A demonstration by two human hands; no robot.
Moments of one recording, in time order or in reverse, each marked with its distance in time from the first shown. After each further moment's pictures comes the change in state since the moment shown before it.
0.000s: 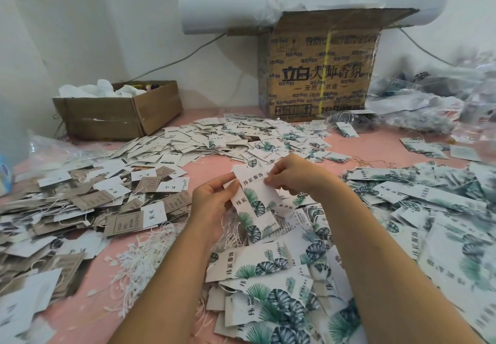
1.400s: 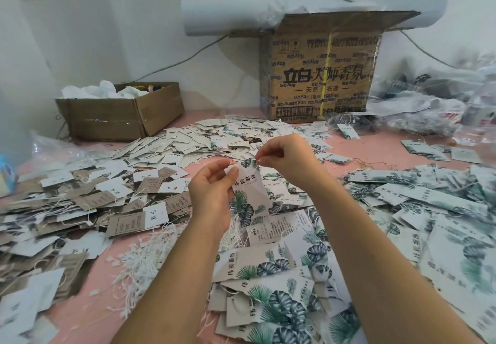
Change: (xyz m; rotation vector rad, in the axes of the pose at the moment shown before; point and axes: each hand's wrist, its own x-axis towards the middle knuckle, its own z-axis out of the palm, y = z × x) left_hand -0.009 0.017 0.020 -0.038 0.116 0.155; right_hand -0.005 -0.026 0.004 -0.090 0.324 -0.395
